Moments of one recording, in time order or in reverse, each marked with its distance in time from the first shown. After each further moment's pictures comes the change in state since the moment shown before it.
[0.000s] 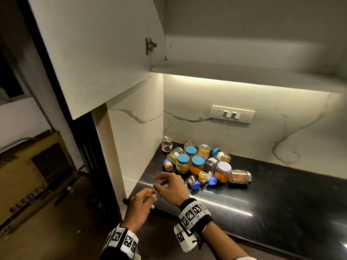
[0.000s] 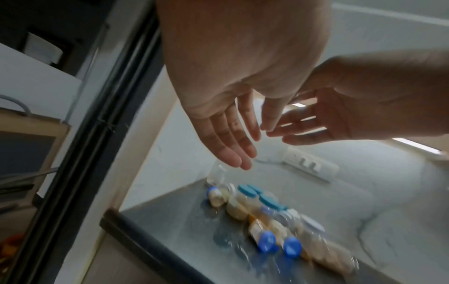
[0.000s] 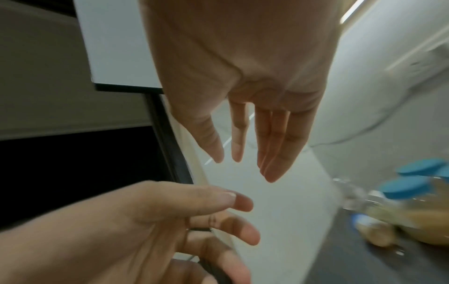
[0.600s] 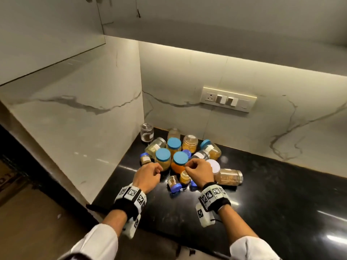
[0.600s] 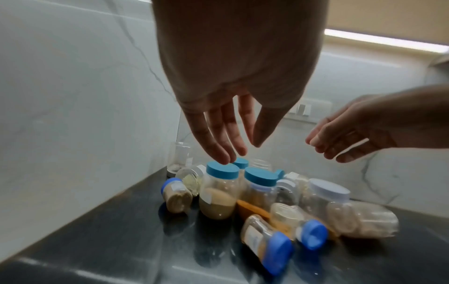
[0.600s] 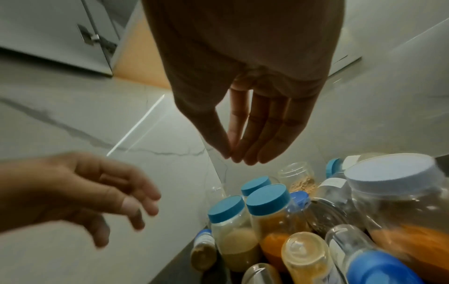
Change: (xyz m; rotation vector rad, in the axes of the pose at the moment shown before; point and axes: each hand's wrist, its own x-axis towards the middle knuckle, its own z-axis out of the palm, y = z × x) left_hand 0.209 0.042 0.126 0.567 -0.181 0.005; right_hand 0.140 0.204 -0.130 -0.117 0.167 0.308
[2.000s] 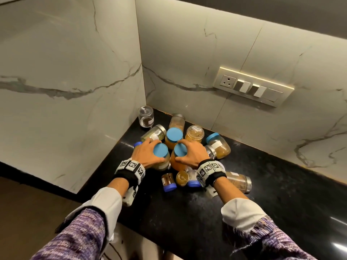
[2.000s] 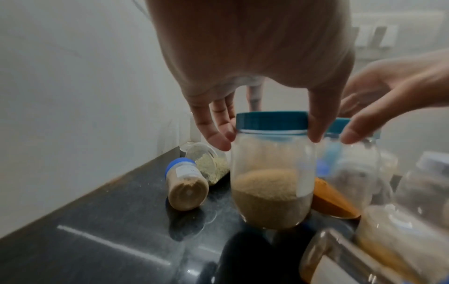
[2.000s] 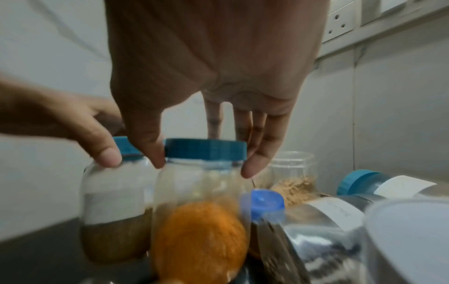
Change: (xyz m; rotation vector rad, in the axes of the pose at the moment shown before) left_hand 0.134 -0.021 0.033 0.187 -0.061 -0.029; right_hand 0.148 0.035 0.021 -0.404 -0.368 -0.354
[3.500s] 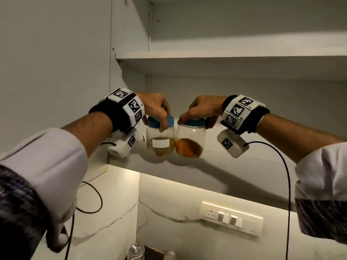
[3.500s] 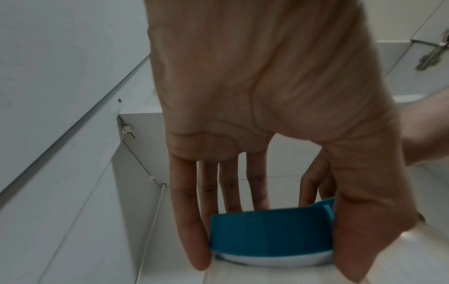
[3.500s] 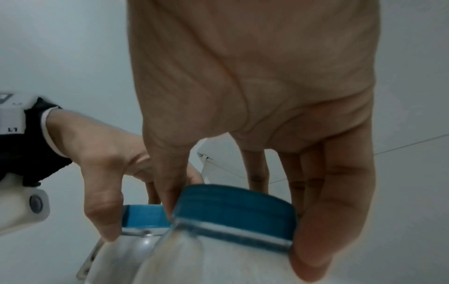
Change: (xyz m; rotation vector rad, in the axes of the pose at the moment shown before) left_hand -0.100 0.271 -0.554 0.183 0.294 0.311; right_hand -0.066 -0.277 -0.546 -0.187 0.365 0.012
